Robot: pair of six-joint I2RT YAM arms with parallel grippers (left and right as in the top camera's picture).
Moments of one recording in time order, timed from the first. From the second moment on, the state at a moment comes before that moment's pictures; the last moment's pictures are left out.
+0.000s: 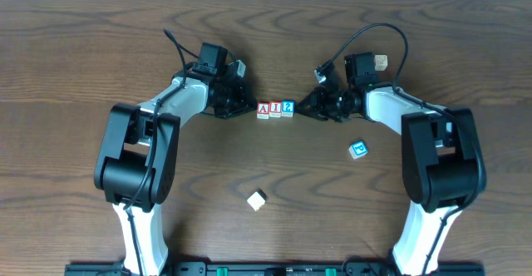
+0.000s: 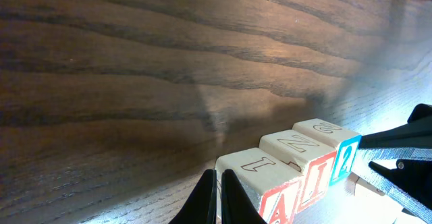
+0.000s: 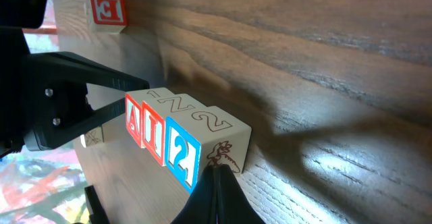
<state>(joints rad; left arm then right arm) -0.27 2.09 1.29 -0.40 0.59 -0.46 0.17 2.07 1.17 -0.26 -0.83 0.36</state>
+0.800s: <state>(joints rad) -0.18 2.06 1.29 -0.51 0.55 -0.42 0.11 2.07 1.26 -0.53 -0.77 0.32</state>
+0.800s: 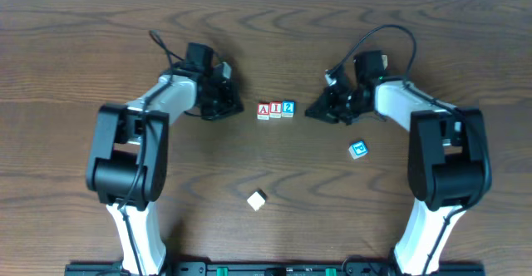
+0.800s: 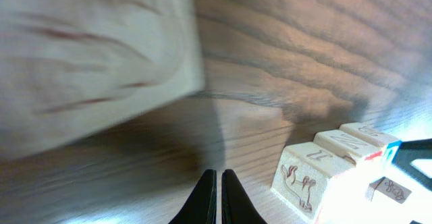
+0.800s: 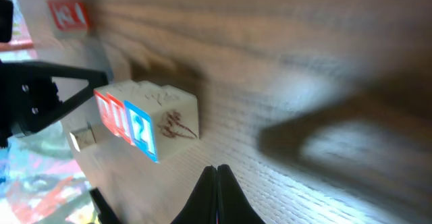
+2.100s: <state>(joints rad) -0.34 0.59 0.89 -0.95 0.30 -0.43 0.13 0.44 1.03 -1.24 -0.39 0.09</state>
